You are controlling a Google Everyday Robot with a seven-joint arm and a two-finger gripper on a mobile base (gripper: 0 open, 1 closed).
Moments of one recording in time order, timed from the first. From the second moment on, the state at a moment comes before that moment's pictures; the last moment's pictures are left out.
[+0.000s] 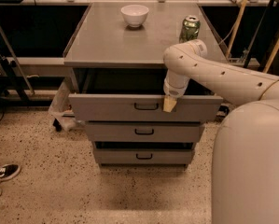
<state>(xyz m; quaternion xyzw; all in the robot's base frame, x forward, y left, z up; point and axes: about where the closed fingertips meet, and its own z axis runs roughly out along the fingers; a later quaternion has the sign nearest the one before) 0.726 -0.139 0.653 -0.60 0.79 -0.06 0.12</state>
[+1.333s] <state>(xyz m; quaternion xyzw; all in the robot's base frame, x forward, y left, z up) 0.704 -0.140 0.652 -0.60 0.79 -0.07 0.13</state>
